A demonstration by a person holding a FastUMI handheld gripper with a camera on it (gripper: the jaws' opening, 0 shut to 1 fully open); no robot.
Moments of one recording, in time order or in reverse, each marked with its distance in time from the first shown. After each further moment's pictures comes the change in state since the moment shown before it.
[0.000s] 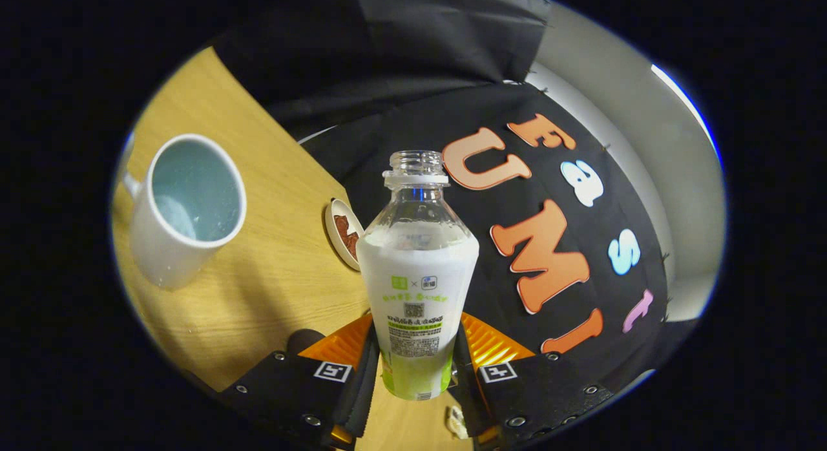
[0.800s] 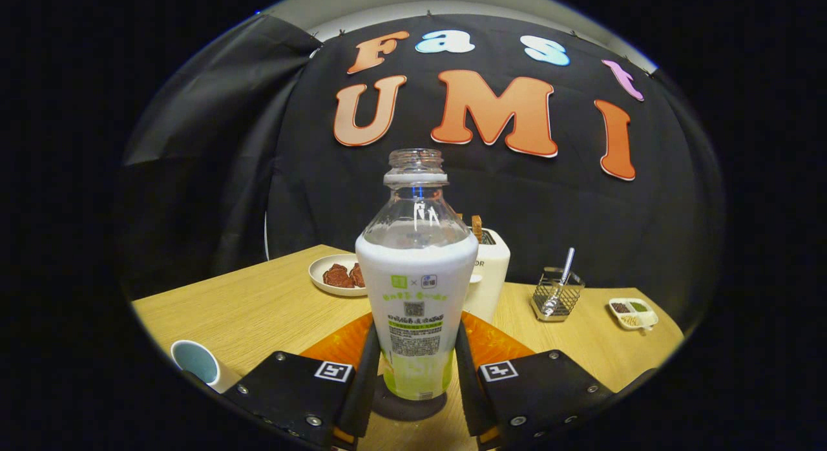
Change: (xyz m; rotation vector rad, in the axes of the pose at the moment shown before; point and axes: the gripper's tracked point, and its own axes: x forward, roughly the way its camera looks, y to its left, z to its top) arm 0.041 0.008 -0.047 0.923 0.217 0.102
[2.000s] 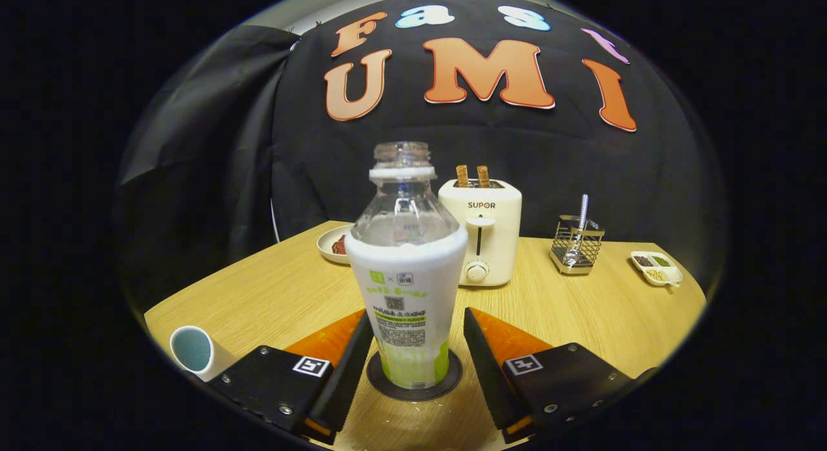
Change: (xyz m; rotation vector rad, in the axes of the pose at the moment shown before) arm -0.015 0.006 -0.028 0.066 0.090 0.049
